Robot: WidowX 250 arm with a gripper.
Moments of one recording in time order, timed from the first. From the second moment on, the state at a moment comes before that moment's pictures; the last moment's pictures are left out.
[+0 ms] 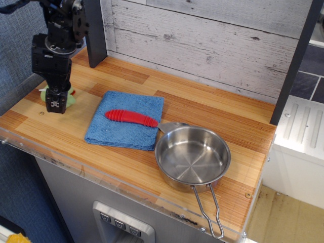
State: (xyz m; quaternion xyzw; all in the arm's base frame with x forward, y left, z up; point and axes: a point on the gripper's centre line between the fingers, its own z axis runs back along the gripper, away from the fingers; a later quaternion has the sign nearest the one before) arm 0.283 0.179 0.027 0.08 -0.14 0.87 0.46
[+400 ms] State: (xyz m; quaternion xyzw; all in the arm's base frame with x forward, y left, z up) arm 0.297 0.198 0.016 0.08 -0.15 0.88 0.45
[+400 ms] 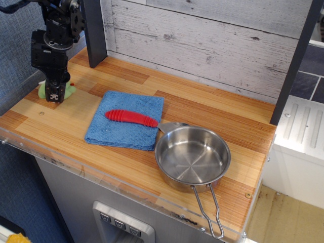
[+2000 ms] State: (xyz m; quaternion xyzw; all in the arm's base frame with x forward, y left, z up) arm 0.374 0.061 0.120 0.01 -0.28 0.74 0.61
